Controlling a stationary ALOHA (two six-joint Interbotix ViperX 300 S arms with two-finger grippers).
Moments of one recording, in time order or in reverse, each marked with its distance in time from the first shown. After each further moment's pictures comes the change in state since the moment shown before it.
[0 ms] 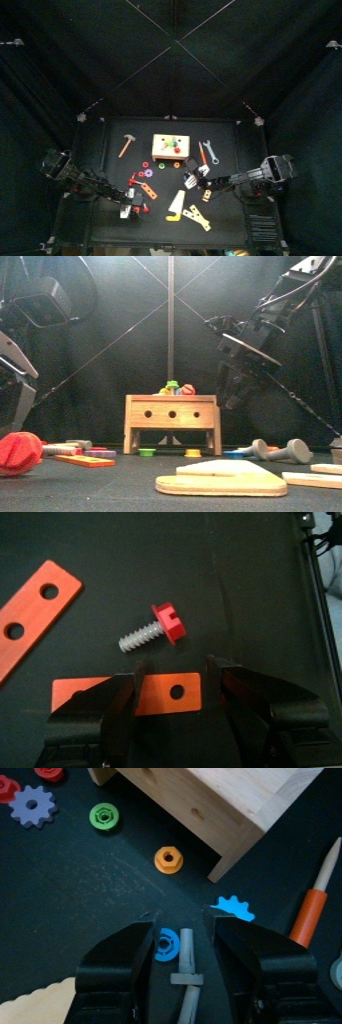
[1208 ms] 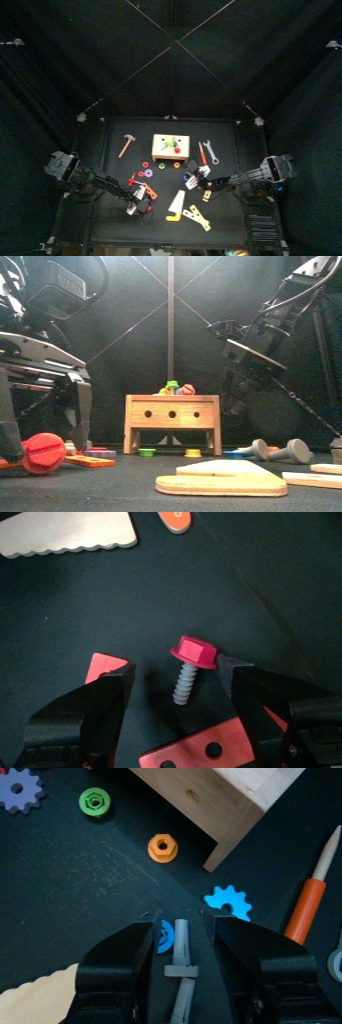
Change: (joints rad) left arm 0.127 0.138 -0.097 0.523 -0.057 0.011; right arm 0.005 0.009 0.018 0.012 0.002 0.000
